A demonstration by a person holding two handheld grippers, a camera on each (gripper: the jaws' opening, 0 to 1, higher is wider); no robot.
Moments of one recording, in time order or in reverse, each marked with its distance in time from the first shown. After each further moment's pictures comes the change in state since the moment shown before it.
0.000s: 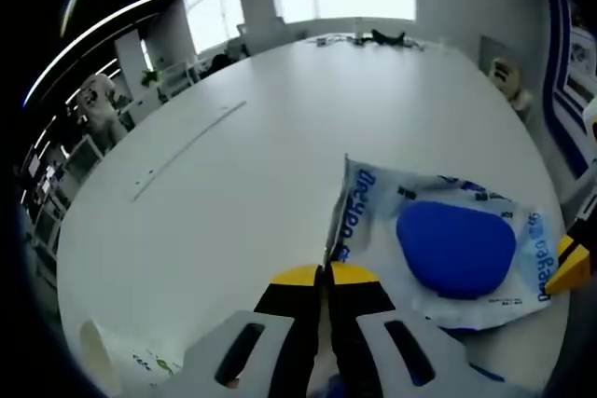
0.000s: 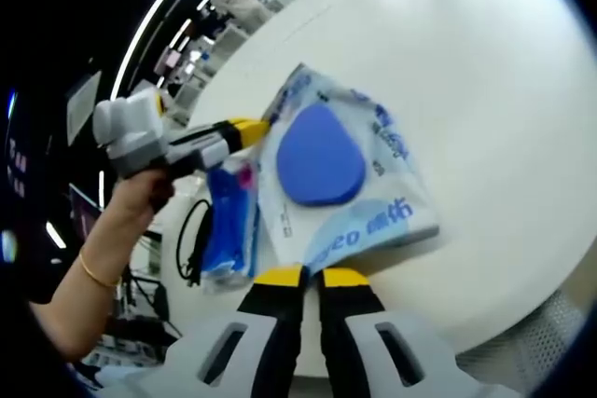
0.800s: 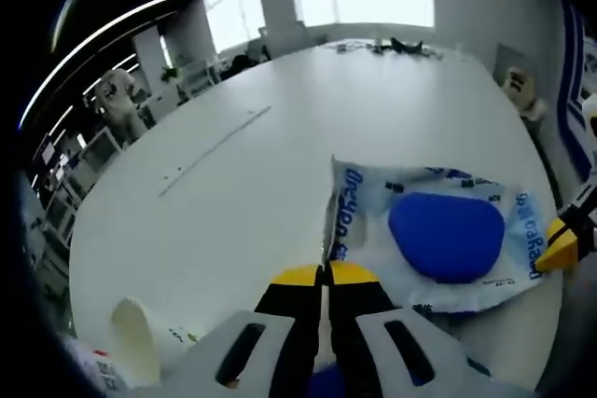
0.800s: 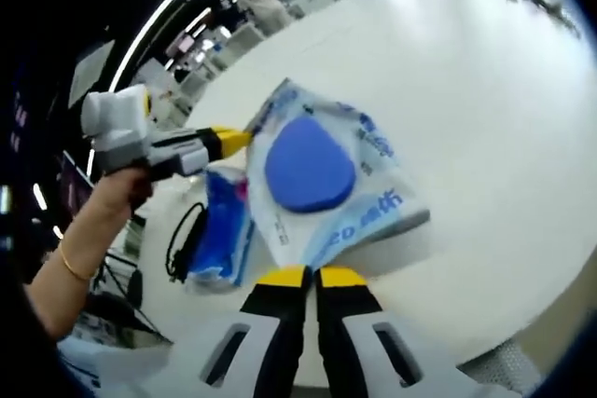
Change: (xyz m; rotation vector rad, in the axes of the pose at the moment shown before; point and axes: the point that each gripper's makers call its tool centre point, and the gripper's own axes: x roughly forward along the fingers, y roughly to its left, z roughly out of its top) left arm -0.032 0.015 0.006 -0.041 -0.014 0.086; right arm -0.014 -0.004 0.033 -0.245 -0.070 -0.080
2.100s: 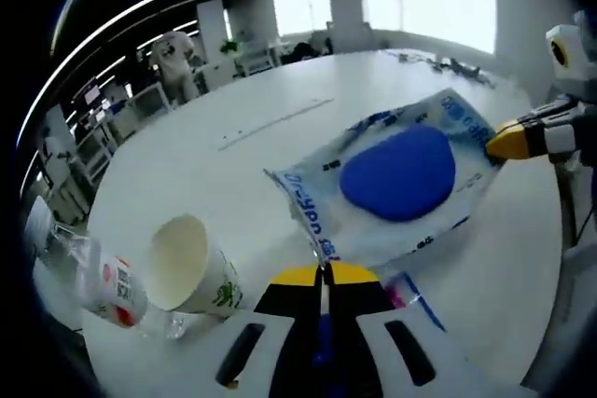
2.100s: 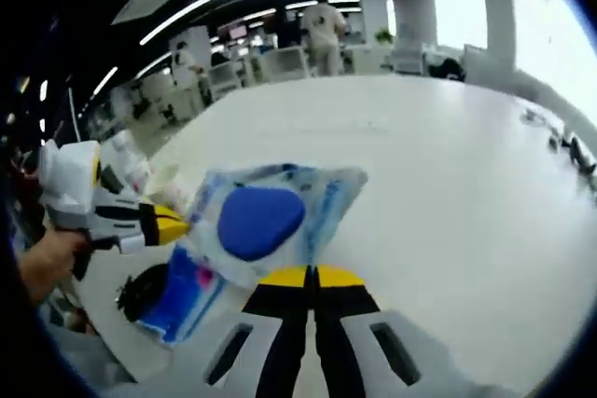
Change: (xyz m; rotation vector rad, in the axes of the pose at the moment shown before) left arm -0.044 0.026 -0.027 -0.267 0.003 0.185; right arm 0.024 -0.009 0.143 -0.385 -0.152 -0.062
